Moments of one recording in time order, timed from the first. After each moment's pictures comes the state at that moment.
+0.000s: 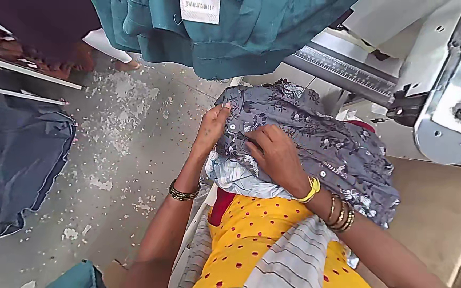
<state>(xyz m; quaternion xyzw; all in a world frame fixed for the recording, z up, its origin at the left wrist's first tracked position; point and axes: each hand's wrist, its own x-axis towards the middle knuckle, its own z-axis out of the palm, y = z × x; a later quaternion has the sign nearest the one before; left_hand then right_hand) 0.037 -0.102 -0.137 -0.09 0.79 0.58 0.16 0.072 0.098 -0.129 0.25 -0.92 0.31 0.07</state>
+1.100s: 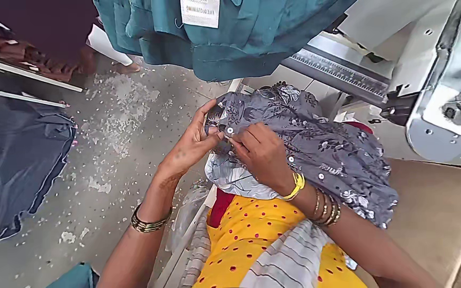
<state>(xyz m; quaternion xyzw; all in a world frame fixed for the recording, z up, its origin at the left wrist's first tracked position) 0.055 -0.128 -0.086 -0.01 0.70 0.68 0.22 0.067 0.067 -0.115 0.27 -0.88 0.34 0.18</state>
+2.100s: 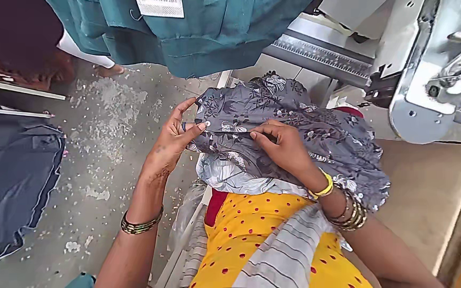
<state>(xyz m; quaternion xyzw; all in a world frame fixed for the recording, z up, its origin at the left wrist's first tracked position) 0.047 -0.135 -0.104 -0.09 0.68 0.70 0.20 0.069 0.134 -0.105 0.05 -0.86 0.49 -0.11</state>
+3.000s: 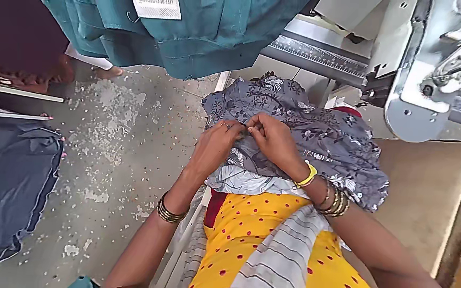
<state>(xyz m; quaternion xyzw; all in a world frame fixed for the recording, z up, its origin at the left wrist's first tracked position) 0.053 -0.073 -0.146 0.30 0.91 0.27 0.05 0.058 0.124 -0.126 0.06 -0.92 0.39 -0.10</state>
